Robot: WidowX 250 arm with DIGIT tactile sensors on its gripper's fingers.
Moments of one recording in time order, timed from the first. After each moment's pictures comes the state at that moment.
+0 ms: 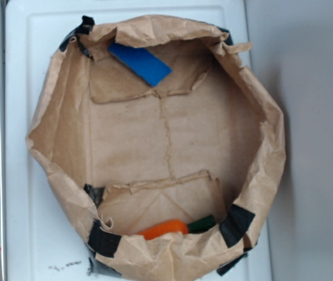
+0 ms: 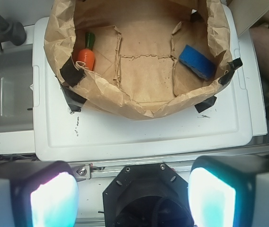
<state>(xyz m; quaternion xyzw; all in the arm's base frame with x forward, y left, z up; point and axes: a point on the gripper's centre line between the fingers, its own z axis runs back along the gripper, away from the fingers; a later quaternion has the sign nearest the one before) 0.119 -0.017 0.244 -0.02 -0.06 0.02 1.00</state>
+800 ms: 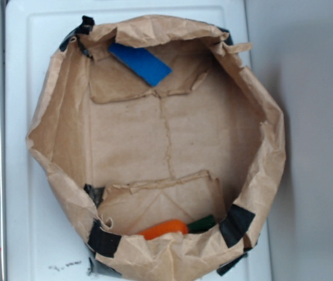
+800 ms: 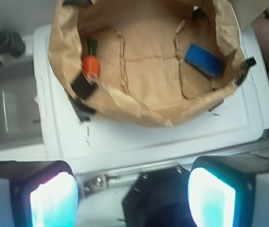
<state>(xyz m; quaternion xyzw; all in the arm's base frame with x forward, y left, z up) 0.145 -0.044 0.242 -0.03 -0.05 0.07 1.00</state>
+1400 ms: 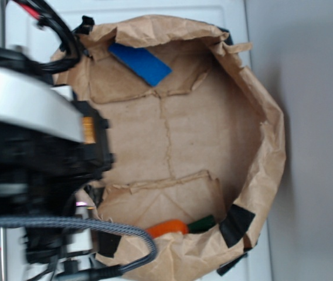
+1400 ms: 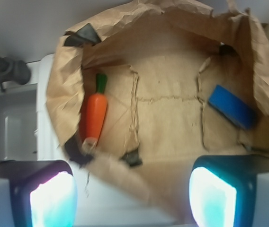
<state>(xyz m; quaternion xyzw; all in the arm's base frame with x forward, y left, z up) 0.211 -0.026 0.189 -0.04 -0.09 0.03 0.99</state>
